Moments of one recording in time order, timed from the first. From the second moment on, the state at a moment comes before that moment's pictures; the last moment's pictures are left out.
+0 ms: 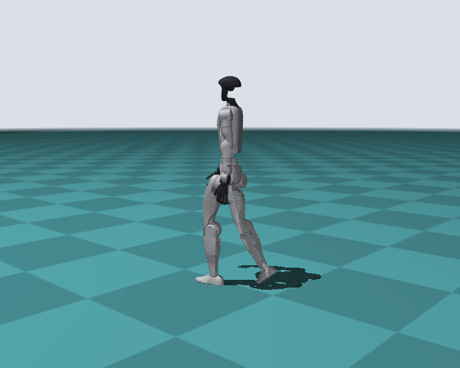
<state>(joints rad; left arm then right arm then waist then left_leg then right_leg) 0.10 0.08 0.22 1.48 0.54 -0.21 -0.01 -0.17 -0.16 -0.38 1.45 -0.14 -0.19 0.14 0.24 -0.05 -0.04 -0.28 -0.09 -0.04 0.25 -0.04 0.08 0.15 -0.02 -0.27 0.39 0.09 -0.06</state>
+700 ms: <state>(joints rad) -0.20 0.16 0.17 1.39 0.57 -0.27 -0.05 0.10 -0.11 -0.44 1.62 -0.31 -0.18 0.09 0.00 -0.14 -0.08 0.18 -0.17 -0.12 0.29 0.00 0.11 -0.45 -0.20 -0.23 0.32 0.03 -0.04</state>
